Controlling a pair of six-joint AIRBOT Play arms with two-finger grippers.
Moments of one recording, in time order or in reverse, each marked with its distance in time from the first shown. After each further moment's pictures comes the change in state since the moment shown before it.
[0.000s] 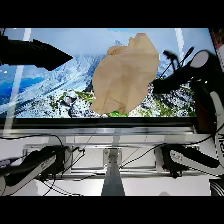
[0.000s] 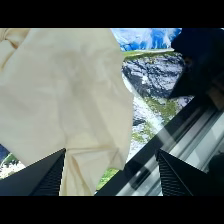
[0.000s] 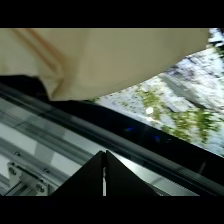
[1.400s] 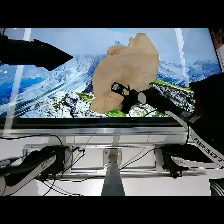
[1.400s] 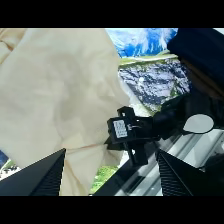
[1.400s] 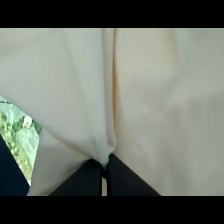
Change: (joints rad) left arm 0.000 0.000 0.000 -0.015 0.000 0.000; right arm 0.547 -0.150 -0.194 -0.228 -0.793 -0.462
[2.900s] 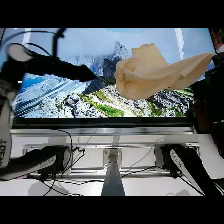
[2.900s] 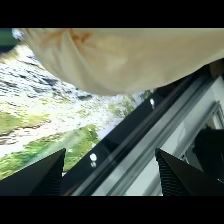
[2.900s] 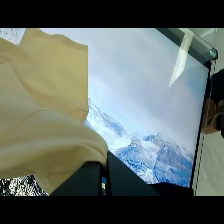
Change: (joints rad) left arm -0.225 -0.255 -0.254 0.001 0.180 0.000; right arm -0.605 0.718 0.423 -0.327 0.523 0.121
